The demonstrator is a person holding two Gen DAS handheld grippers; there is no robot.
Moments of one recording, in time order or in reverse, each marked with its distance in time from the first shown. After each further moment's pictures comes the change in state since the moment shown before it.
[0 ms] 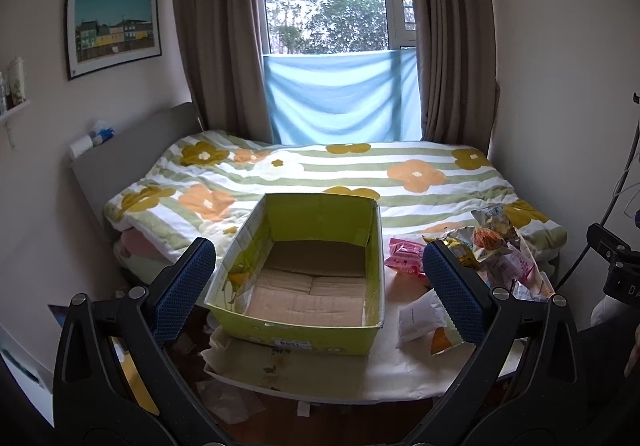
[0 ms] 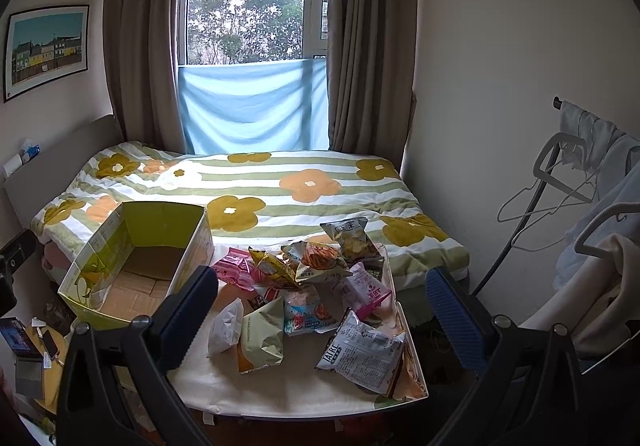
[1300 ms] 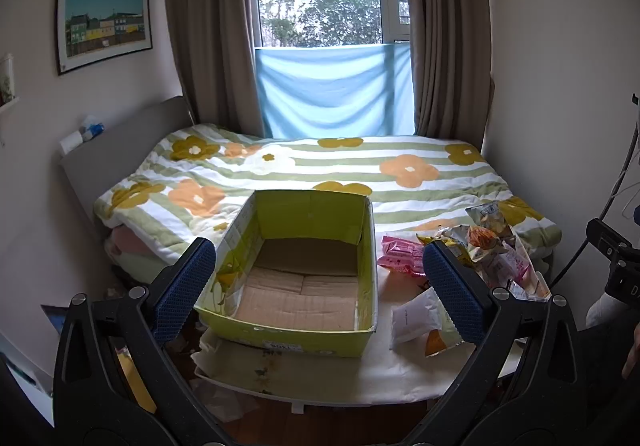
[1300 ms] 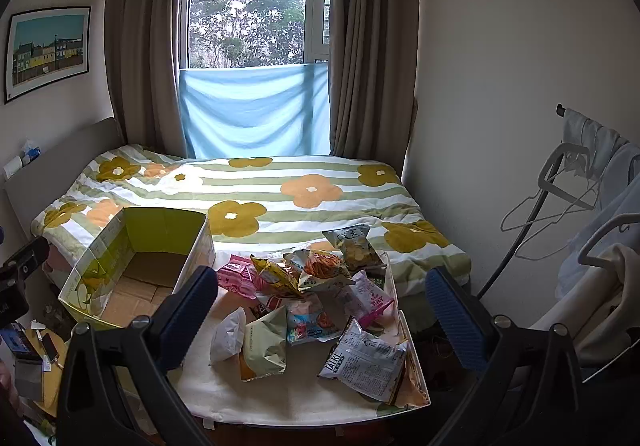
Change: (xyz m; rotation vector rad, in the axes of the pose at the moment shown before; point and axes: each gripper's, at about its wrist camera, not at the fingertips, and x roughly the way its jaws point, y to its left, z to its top) left arm 0.021 0.000 0.006 -0.005 0.026 -0.030; right arm 0.009 0.000 0.002 0.001 -0.018 0.001
